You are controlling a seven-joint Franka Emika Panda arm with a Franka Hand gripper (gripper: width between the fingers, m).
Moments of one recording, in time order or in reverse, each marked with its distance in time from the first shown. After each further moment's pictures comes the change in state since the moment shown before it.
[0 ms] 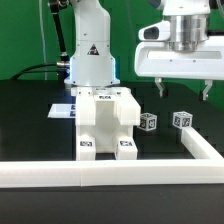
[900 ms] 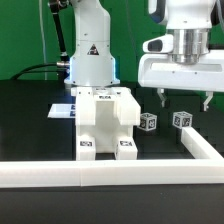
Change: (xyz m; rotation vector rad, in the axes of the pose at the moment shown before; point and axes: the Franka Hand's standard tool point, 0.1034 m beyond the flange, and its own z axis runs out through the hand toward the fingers) arm -0.018 0.002 0.028 -0.014 0.041 -0.010
